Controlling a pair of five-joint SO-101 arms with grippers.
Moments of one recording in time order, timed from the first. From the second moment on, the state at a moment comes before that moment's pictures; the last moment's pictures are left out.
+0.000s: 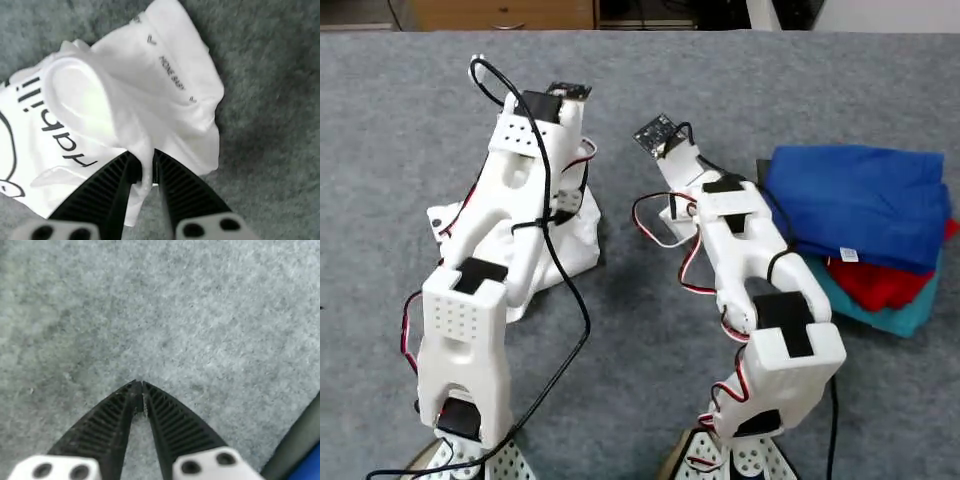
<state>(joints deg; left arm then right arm) 10.6 33.4 -36.7 100.2 -3.9 -10.5 13.3 27.1 35.4 23.8</state>
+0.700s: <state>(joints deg) 15.0 33.6 -38.9 95.7 -0.6 -10.5 13.3 27.1 35.4 23.8</state>
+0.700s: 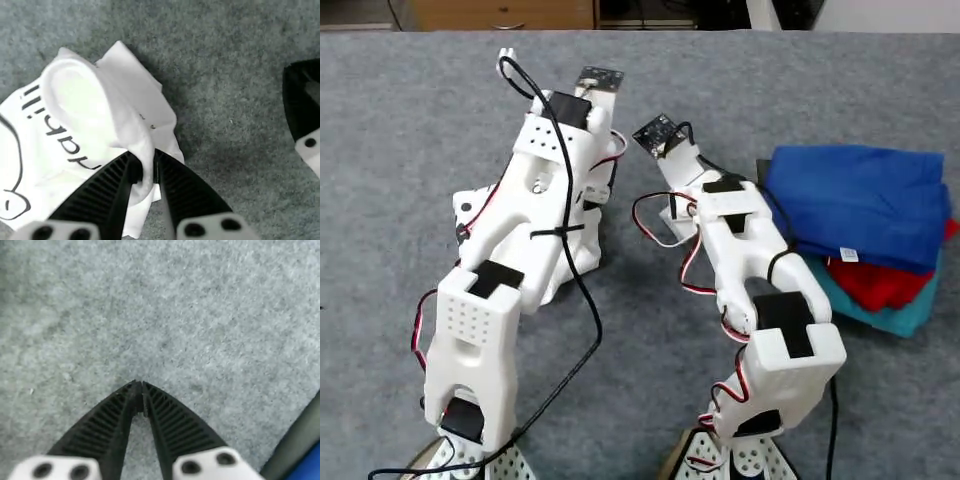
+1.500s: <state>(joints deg) -29.9 33.7 -49.2 100.2 -1.5 -23.9 11.4 3.6 53.9 34.7</state>
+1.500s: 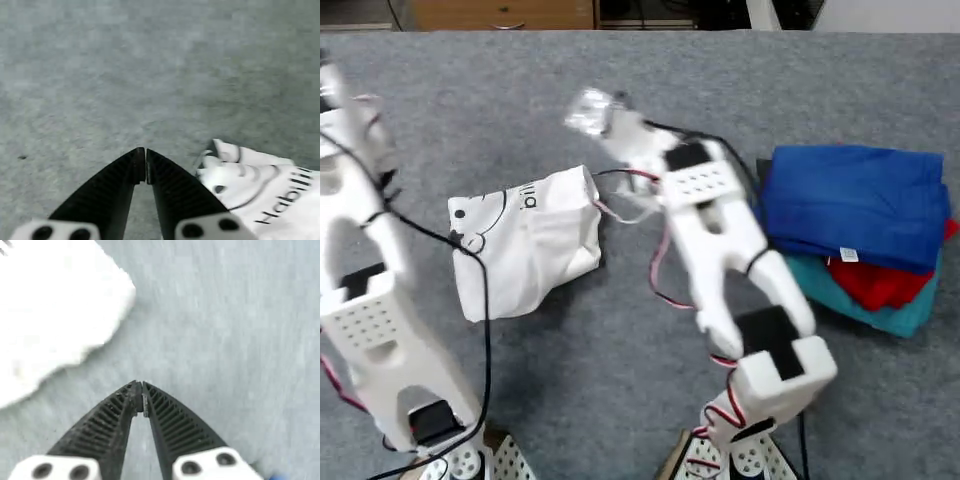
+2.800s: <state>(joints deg) -43.3 33.7 -43.6 100.2 -7.2 -44.5 66.1 -83.8 101.3 31.3</state>
